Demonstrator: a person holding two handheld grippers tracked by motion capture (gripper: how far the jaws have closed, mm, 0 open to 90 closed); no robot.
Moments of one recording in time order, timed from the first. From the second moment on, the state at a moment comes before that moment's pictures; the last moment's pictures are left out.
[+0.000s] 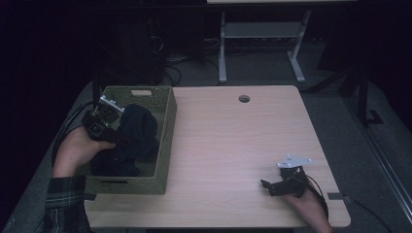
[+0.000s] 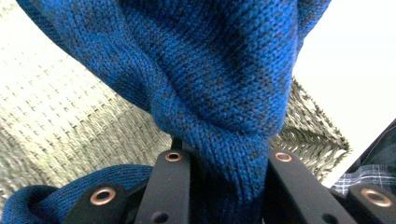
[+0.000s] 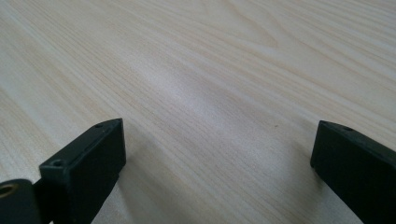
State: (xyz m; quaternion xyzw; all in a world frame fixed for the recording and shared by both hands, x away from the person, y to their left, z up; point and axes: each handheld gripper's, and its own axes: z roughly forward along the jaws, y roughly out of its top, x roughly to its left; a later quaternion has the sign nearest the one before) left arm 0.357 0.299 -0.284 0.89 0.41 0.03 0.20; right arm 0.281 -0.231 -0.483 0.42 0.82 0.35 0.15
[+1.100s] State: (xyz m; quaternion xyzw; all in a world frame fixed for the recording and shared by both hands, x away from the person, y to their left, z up) left arm 0.356 0.281 -0.197 0.89 0.39 0.09 0.23; right arm 0.281 -0.231 -0.483 0.42 0.82 0.35 0.15
